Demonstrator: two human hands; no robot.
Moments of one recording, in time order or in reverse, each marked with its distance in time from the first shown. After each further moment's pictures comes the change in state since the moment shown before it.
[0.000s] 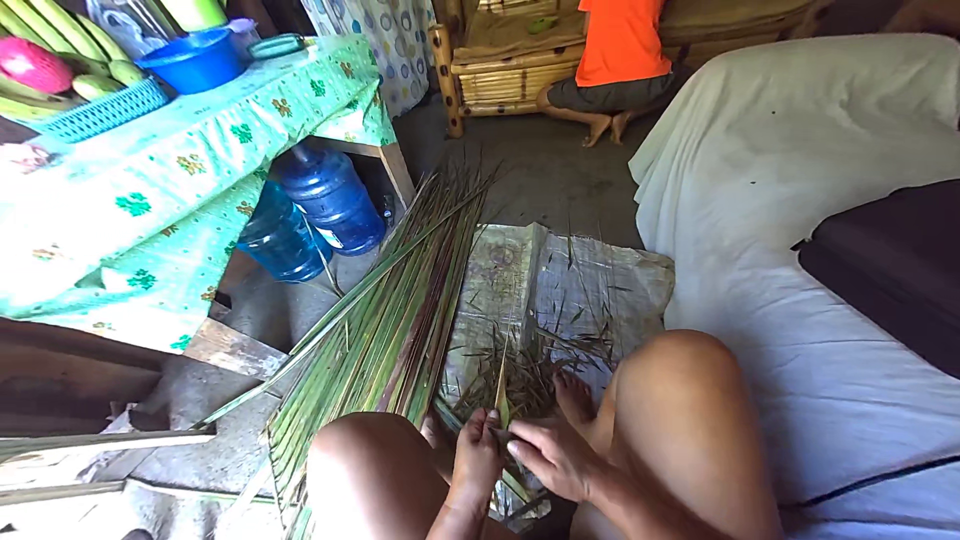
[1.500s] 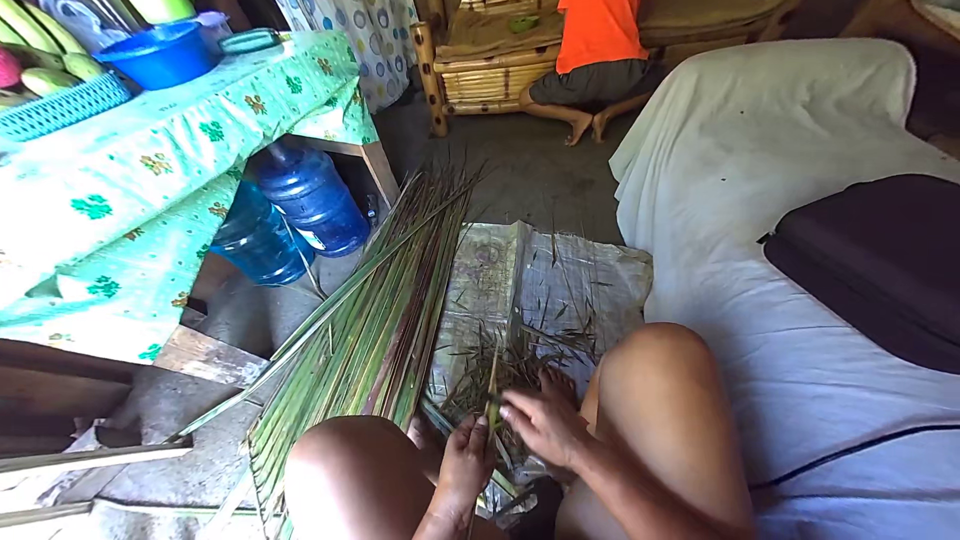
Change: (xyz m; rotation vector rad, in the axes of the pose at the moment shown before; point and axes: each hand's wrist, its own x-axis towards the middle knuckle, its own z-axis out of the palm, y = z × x) left_hand -0.008 -0.005 0.000 -0.122 -0.108 -0.081; right_hand 0.009 0.008 -0.020 -0.148 0.039 0.226
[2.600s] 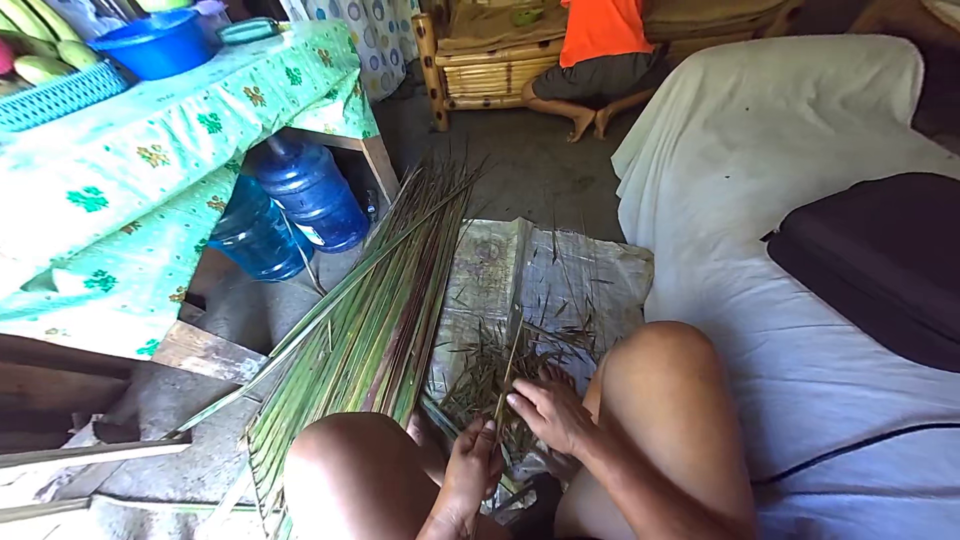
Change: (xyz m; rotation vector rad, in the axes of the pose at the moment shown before) left_hand -0.007 -0.003 0.001 -0.064 -0.097 -0.051; right_hand 0.004 0.011 -0.003 -0.079 -0.012 0.021
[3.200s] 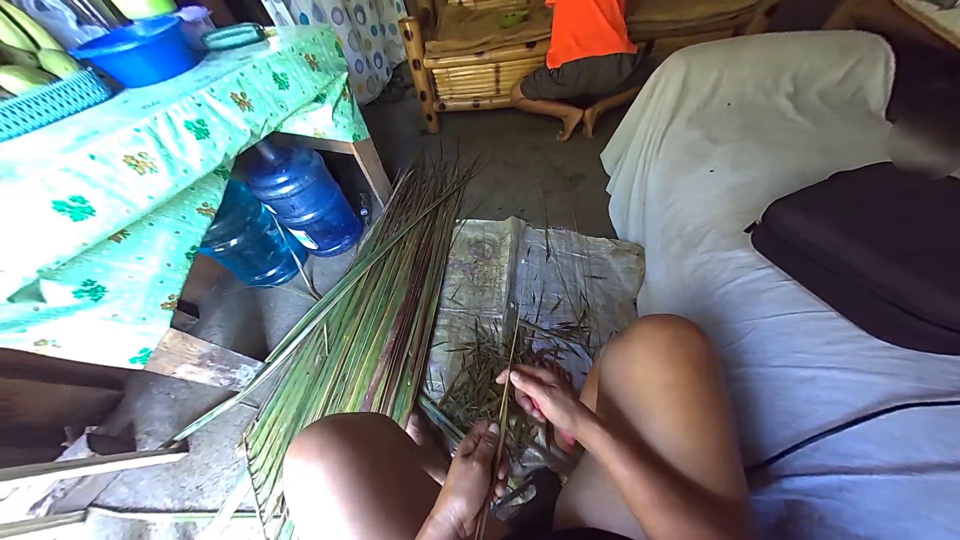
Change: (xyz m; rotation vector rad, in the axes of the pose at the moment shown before) left_hand -0.006 -0.002 -0.003 0.045 -0.098 -0.029; right_hand 0.006 -0.003 -0.002 0.980 -0.018 0.275
